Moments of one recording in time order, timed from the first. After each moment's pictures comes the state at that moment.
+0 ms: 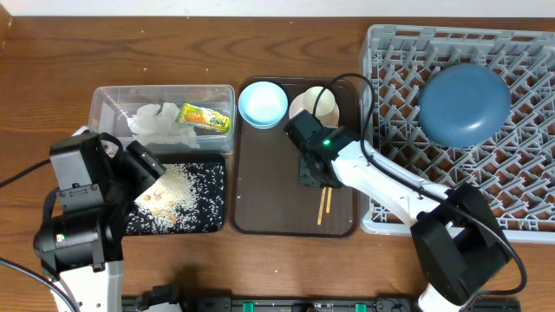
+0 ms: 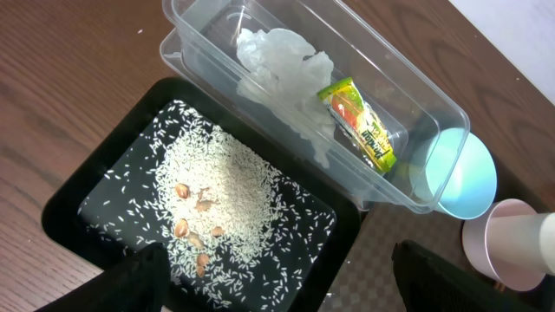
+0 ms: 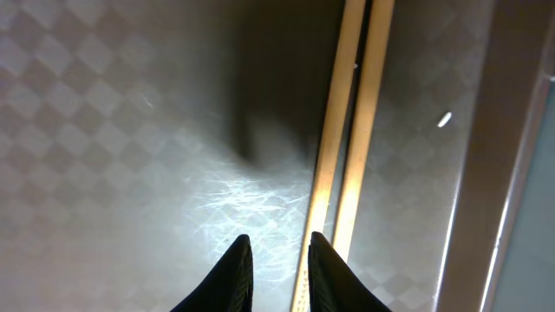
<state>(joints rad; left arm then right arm) 0.21 0.93 1.08 -1.02 0.01 -0.51 0.68 1.85 1.23 -0.81 0.10 0.75</state>
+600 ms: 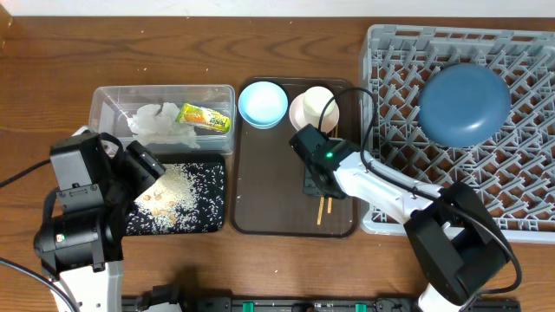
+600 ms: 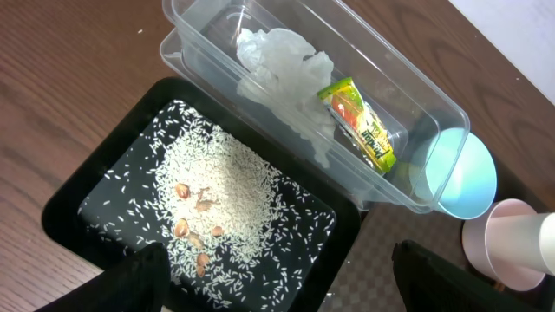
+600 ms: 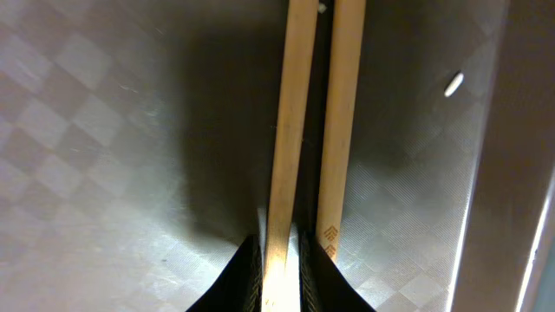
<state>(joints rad) 0.21 0.93 1.08 -1.02 0.01 -0.52 0.68 1.85 1.10 -0.69 0.11 0.78</state>
